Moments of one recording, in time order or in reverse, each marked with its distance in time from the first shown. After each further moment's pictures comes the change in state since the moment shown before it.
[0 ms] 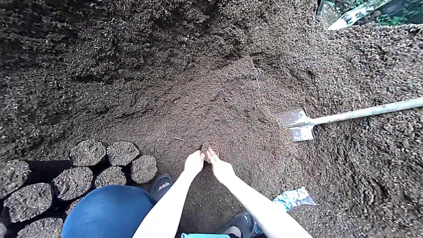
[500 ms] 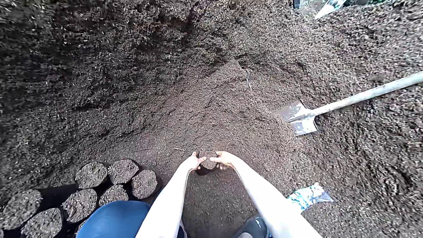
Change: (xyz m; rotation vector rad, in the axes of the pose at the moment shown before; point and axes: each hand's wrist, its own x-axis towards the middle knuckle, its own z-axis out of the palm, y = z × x) left_hand 0.038 0.004 -0.024 -0.089 -0.218 -0.142; right_hand 0.062 0.065 -0.025 0.827 -0.246 0.112
